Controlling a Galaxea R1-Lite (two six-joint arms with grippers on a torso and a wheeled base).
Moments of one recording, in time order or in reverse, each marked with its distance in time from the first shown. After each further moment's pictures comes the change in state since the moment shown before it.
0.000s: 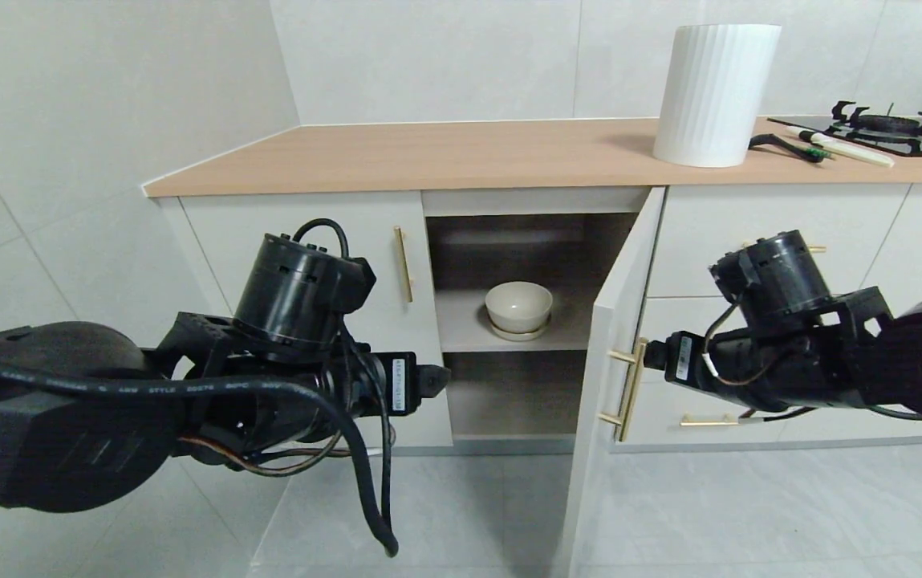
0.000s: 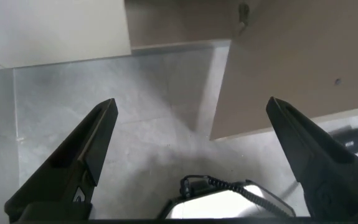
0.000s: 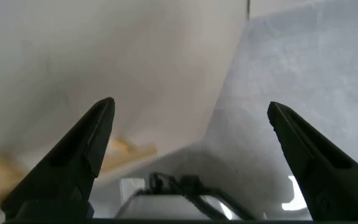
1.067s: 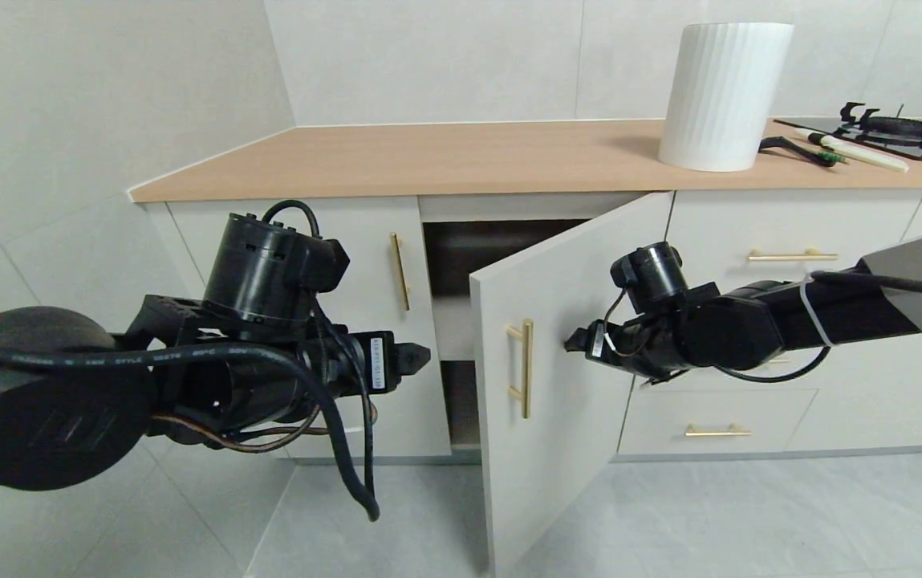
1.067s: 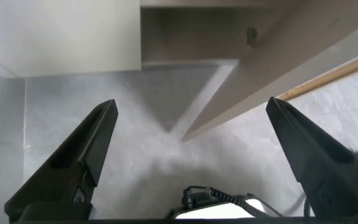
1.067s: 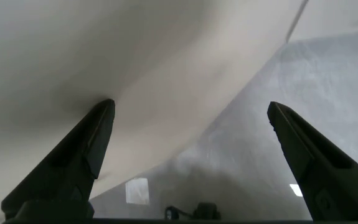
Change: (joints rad) left arm 0.053 -0.021 -0.014 0.000 0.006 0.000; right arm -0.015 0.377 -0.370 -0.004 0.046 -0.010
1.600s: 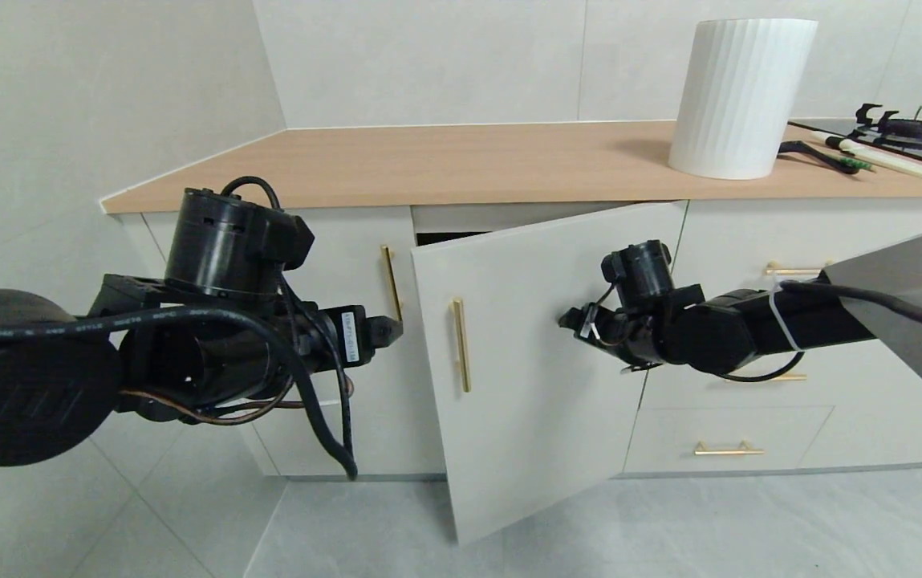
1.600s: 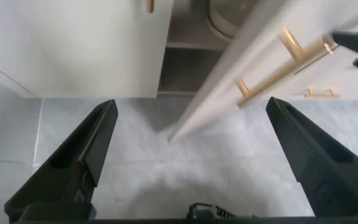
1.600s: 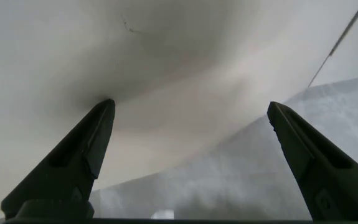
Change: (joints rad) left arm 0.064 -0.026 -0.022 -0.003 0.029 0.001; right arm 0.000 0.069 -0.047 -0.154 -0.070 0.100
